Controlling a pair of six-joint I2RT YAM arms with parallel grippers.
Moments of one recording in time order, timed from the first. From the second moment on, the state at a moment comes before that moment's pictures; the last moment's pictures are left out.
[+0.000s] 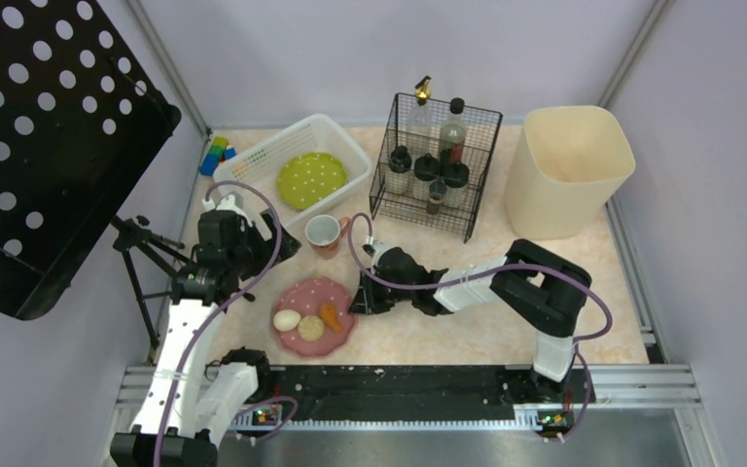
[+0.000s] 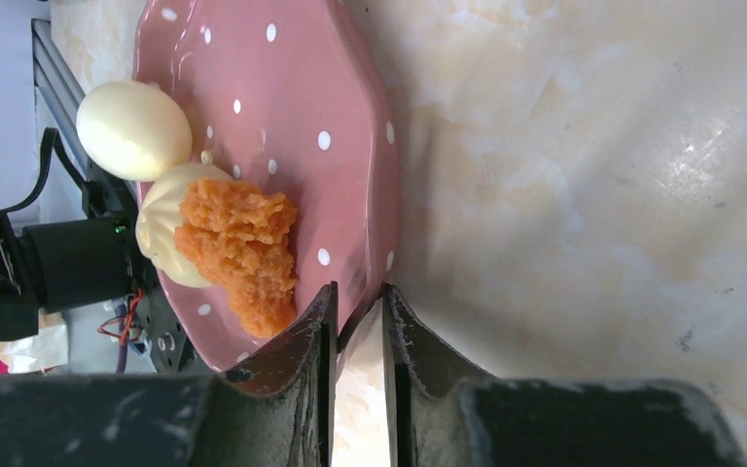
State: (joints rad) left arm -0.05 0.82 0.82 -0.70 0.16 -0.55; right arm 1.03 1.84 0.80 0.42 -0.24 0.79
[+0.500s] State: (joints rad) left arm -0.05 0.81 0.80 -0.70 0.19 -0.55; right arm 1.04 1.81 0.83 0.33 -0.16 0.75
